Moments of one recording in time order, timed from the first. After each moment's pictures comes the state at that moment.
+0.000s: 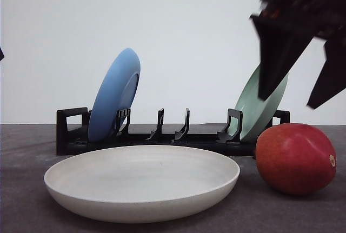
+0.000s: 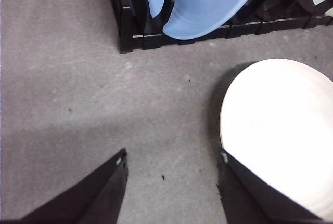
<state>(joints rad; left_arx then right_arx) -0.18 0.80 0.72 -0.69 0.24 -0.04 0.56 1.21 0.87 -0.70 -0.08 0.21</state>
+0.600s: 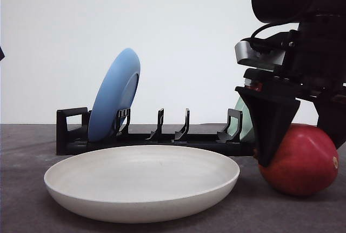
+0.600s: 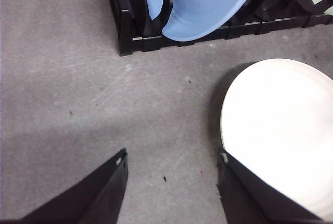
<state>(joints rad) -0.18 0.80 0.72 -0.69 0.24 -0.03 0.56 1.44 0.87 -0.70 -0.08 0.21</state>
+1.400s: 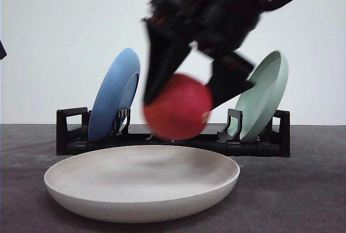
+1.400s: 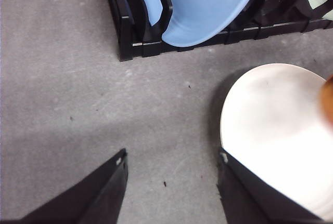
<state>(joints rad) -0.18 0.80 0.72 -0.68 0.24 -0.03 0.79 1.56 1.07 -0.49 -0.23 0.17</state>
